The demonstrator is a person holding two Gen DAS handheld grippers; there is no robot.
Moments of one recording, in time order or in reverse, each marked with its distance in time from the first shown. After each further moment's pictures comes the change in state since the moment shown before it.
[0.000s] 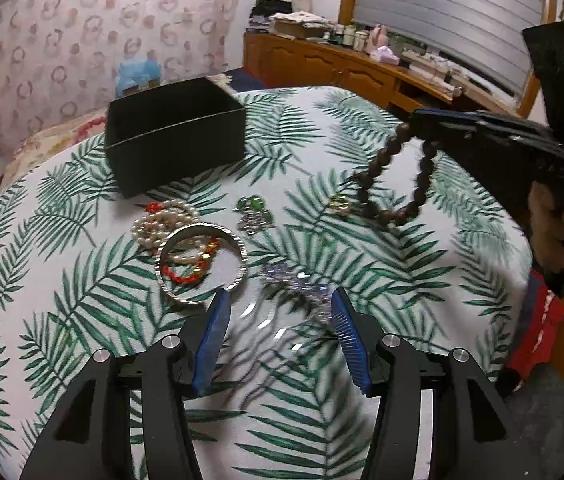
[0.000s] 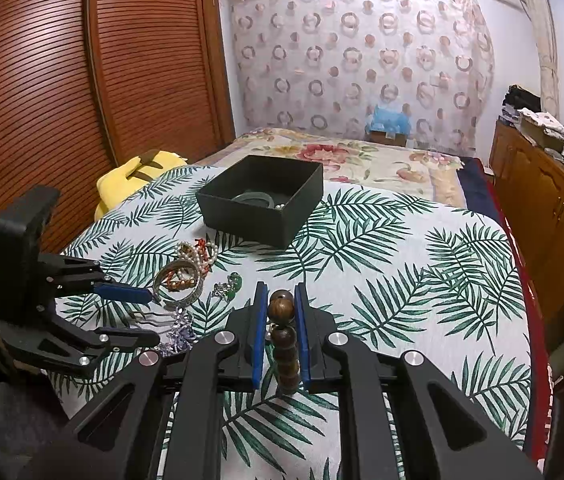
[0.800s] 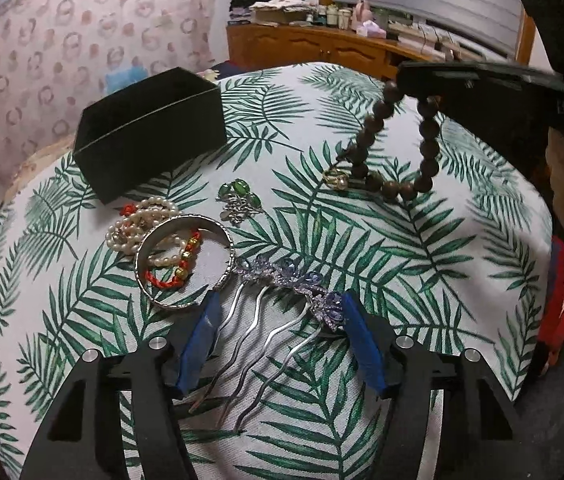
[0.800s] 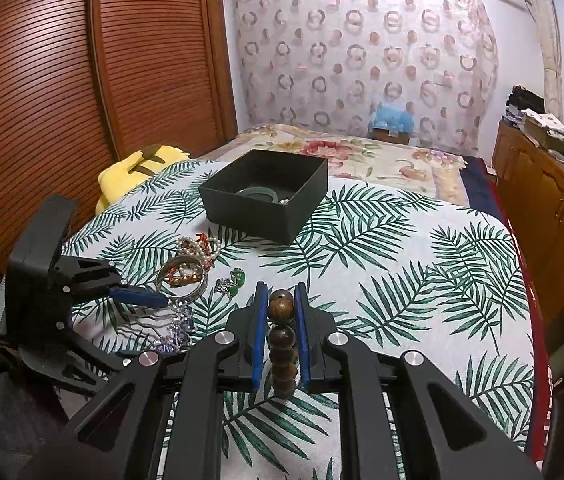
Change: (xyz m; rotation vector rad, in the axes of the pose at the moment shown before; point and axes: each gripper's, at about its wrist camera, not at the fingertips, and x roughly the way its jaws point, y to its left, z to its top) left arm 0.026 -0.008 -0.006 0.097 0.044 0.051; right arm 0.005 0.004 -0.001 -0.006 0.016 0.016
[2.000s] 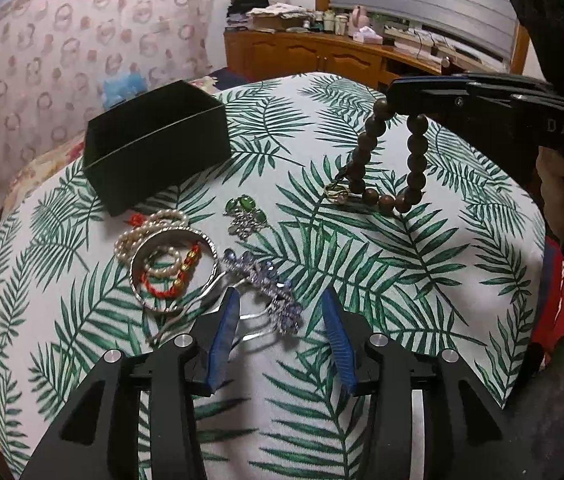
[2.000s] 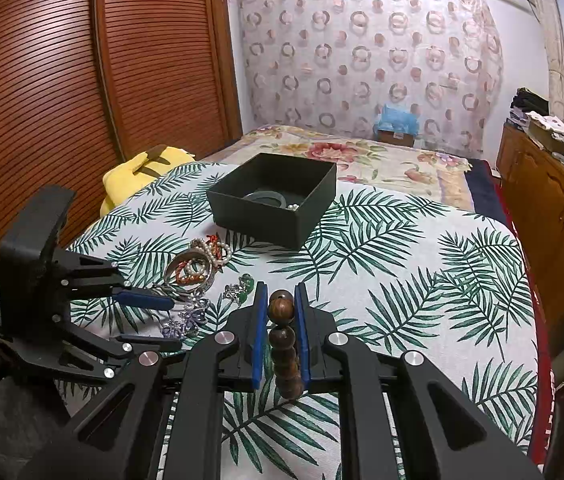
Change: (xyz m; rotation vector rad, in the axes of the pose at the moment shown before) left arm -0.011 0.001 0.008 0.032 -0.009 0.002; right arm 0.003 0.007 0.003 -0.015 -0.004 0.002
